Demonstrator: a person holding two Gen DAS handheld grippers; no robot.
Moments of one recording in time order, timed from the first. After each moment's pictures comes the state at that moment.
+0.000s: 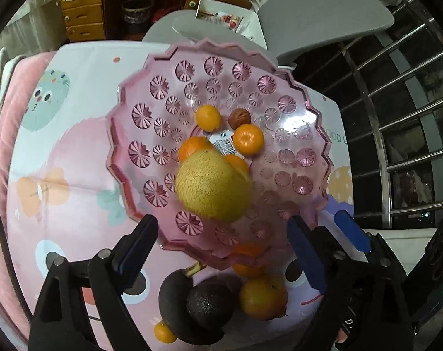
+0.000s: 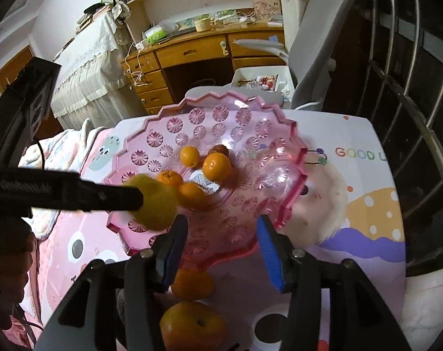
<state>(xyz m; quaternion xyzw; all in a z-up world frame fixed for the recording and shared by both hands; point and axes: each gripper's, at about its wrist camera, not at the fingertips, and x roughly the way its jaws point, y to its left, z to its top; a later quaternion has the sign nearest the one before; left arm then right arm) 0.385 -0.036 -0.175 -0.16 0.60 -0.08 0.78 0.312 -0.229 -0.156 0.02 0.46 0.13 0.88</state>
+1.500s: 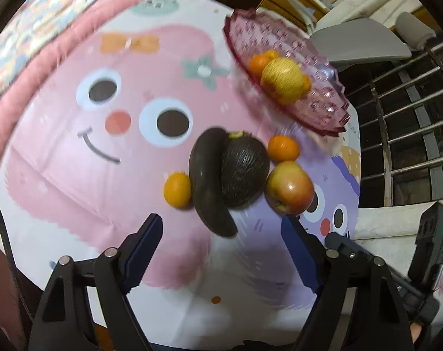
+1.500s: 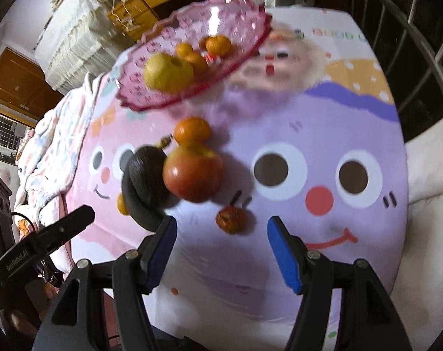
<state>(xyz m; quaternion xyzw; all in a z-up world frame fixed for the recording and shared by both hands) 0.178 -0.025 -0.204 -0.29 0.57 0.03 0.77 0.216 -0.268 -0.184 0.07 0.64 0.13 0.75</state>
